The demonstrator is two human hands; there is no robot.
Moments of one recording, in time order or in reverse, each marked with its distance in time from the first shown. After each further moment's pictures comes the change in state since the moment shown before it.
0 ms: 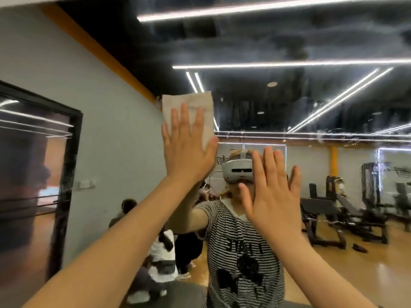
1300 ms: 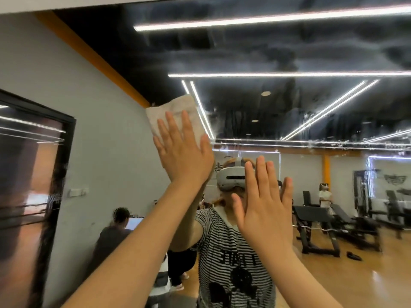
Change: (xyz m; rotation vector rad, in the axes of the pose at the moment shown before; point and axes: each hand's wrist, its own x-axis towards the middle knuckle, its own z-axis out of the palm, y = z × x) left_hand 0.009 0.025 0.004 -0.046 0.054 -0.252; right_hand -0.002 -0.003 0.003 0.000 0.019 0.013
